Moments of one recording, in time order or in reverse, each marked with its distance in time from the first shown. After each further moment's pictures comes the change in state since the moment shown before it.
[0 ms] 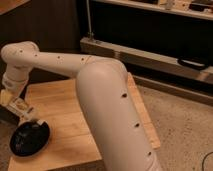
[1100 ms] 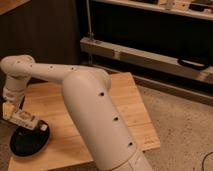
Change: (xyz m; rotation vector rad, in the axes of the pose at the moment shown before) arm 0.036 0.010 0.073 -0.157 0.143 -0.128
